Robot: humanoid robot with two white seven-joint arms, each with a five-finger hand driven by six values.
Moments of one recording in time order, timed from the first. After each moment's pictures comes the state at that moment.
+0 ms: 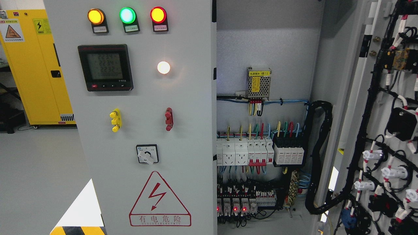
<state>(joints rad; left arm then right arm) 0.00 0.08 -0.23 -0.02 0.30 -0.09 -0.25 0.43 -0.10 0.25 -1.64 -0.07 -0.24 0.00</state>
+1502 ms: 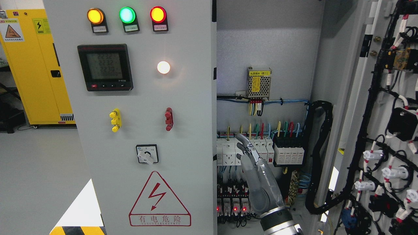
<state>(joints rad) 0.00 0.07 -0.23 0.00 0.29 -0.09 -0.25 -0.46 0.07 0.27 -1.82 -0.08 0.19 -0.01</state>
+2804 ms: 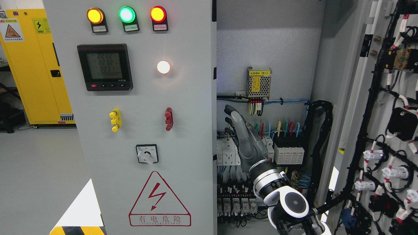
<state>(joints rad) 0.00 0.06 -0.23 0.00 0.29 -0.09 -0.25 -0.70 0.09 0.19 -1.56 -0.25 0.31 0.11</state>
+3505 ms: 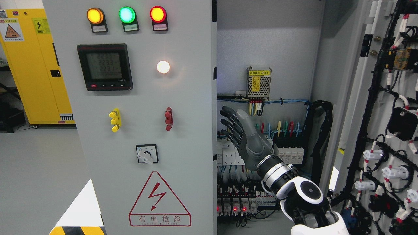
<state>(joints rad) 0.00 0.06 -0.23 0.00 0.30 -0.10 -0.25 -0.76 0.03 0.14 -1.51 -0.39 0.38 0.29</state>
